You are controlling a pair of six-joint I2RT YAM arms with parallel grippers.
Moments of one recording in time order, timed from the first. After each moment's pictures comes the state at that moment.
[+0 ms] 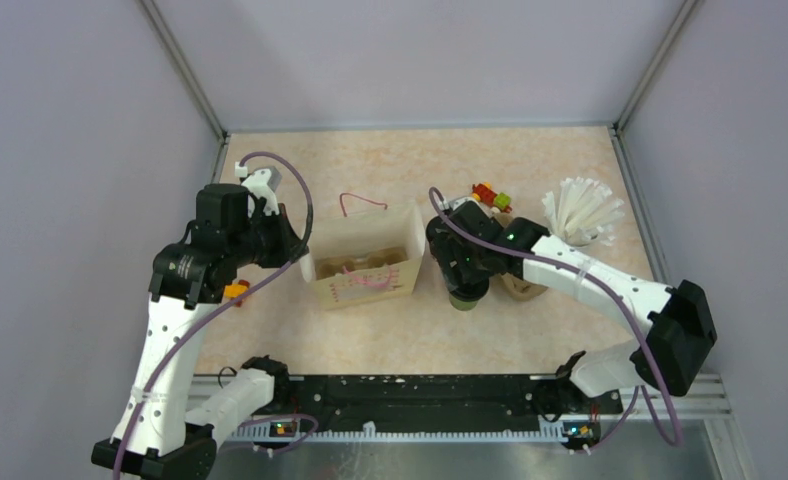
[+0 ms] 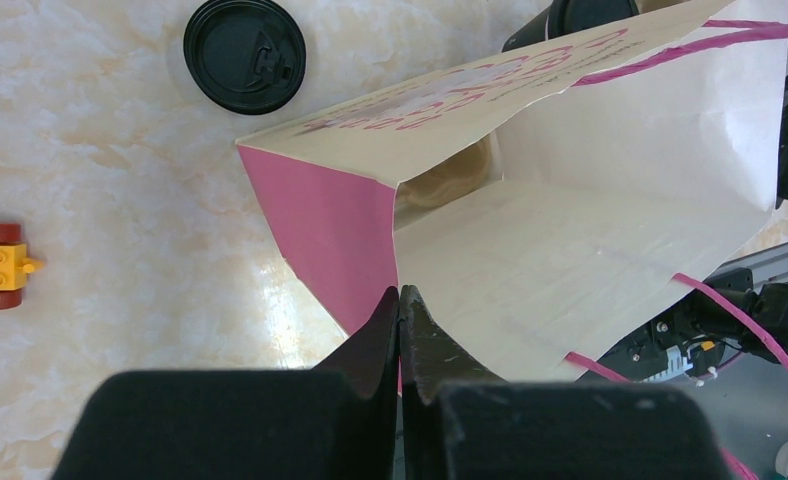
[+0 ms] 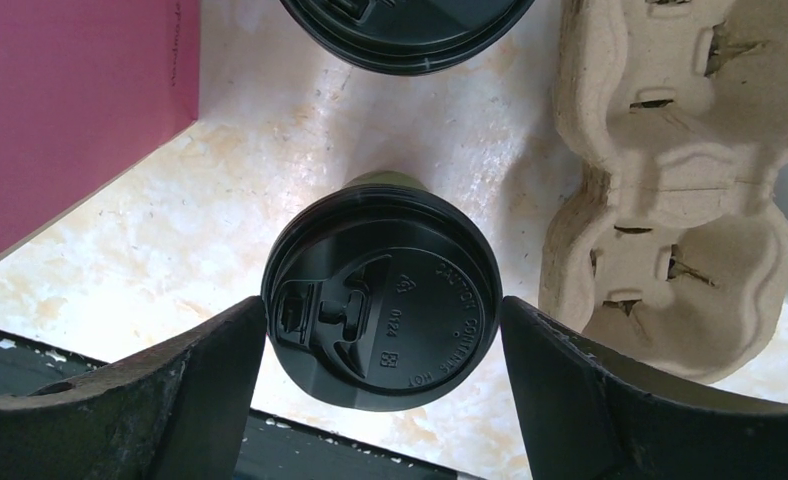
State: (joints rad) left arm -0.22 0.93 1.33 -1.10 0.23 -0.31; right arm 0.84 1.37 1.14 -0.84 0.24 0.39
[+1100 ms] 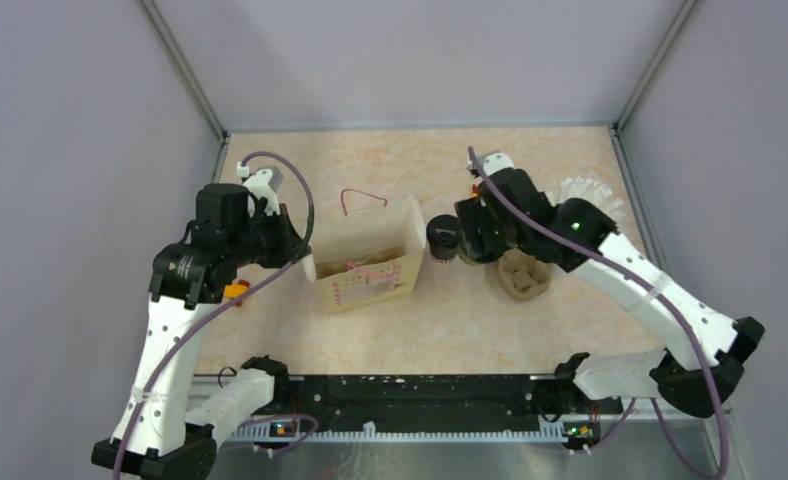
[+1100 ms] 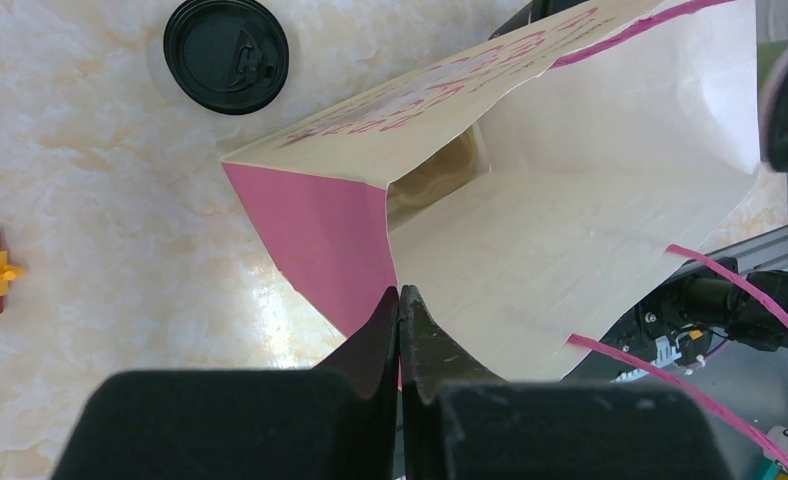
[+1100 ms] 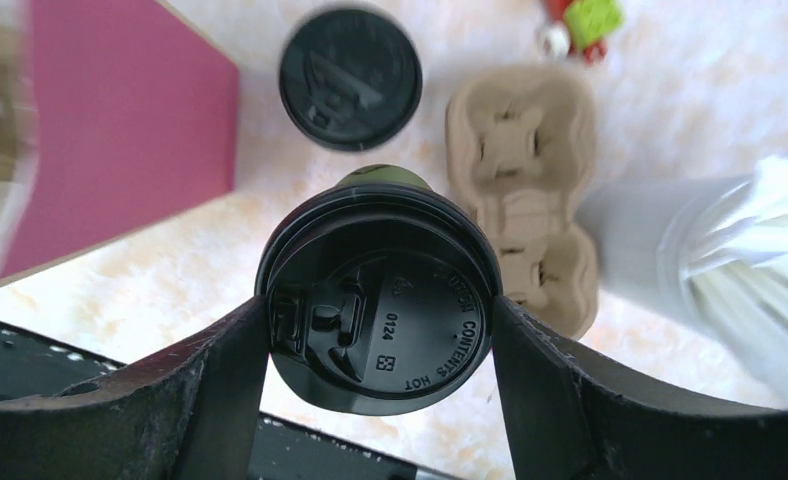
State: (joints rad) left arm -0.22 0.93 1.33 -1.10 0.26 -0.31; right arm 0.84 1.27 1.41 -1.04 0.36 0.34
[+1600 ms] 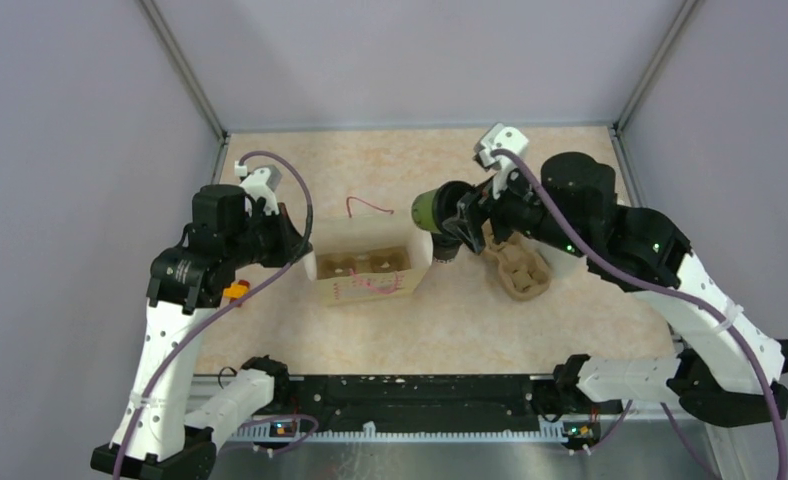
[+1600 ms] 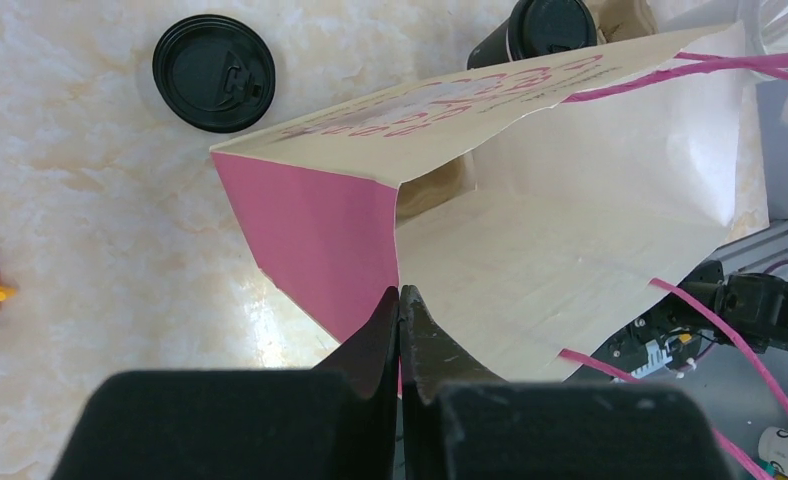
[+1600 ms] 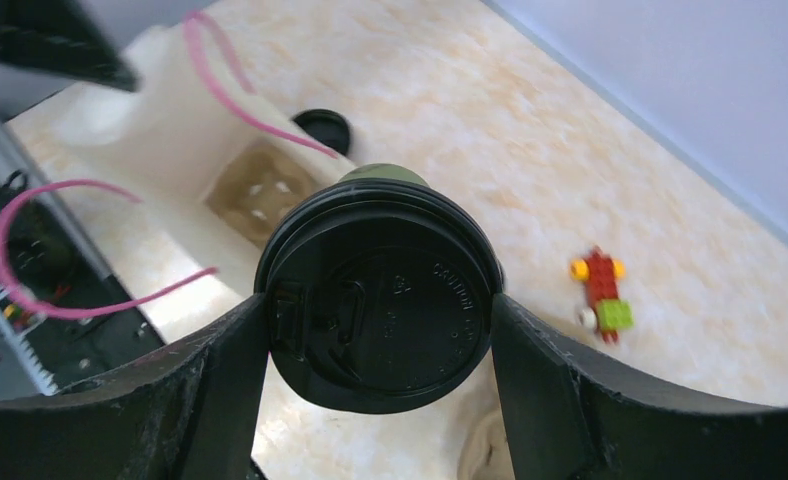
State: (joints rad) left arm -0.22 0.91 1.32 -1.07 0.28 -0.32; right arm 0.92 1.13 1.67 -0.88 0.16 0.00
